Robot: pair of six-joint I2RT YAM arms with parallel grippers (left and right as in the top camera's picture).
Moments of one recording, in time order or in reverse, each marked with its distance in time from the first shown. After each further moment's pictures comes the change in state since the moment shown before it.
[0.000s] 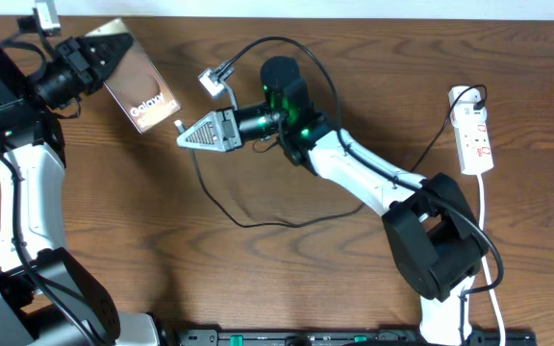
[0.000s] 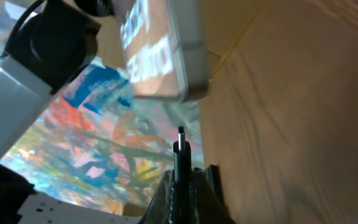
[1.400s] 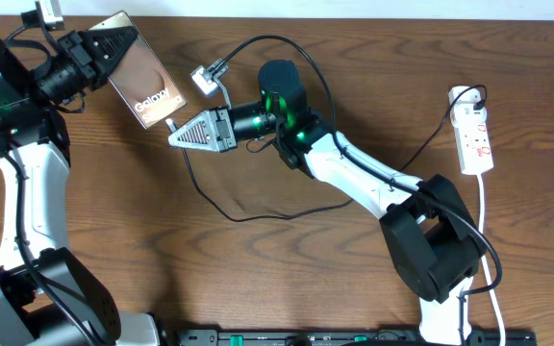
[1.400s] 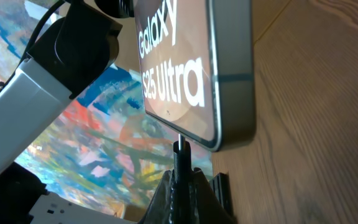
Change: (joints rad) left arm -0.024 0.000 0.000 0.055 -0.004 -0.097; right arm 0.013 0.000 0.000 0.110 0.003 0.071
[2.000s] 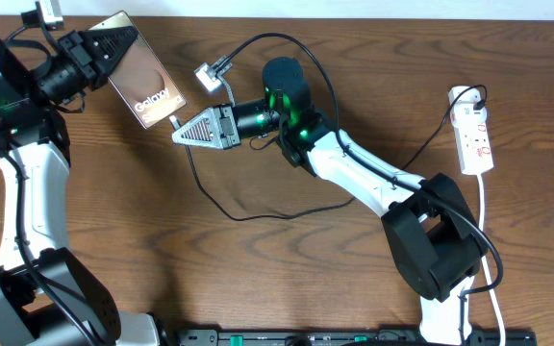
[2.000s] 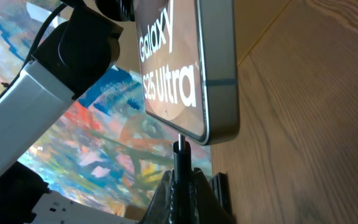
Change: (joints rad) left arm -0.002 0.000 0.000 0.000 0.000 0.000; right arm -0.013 0.000 0.000 0.003 -0.013 0.002
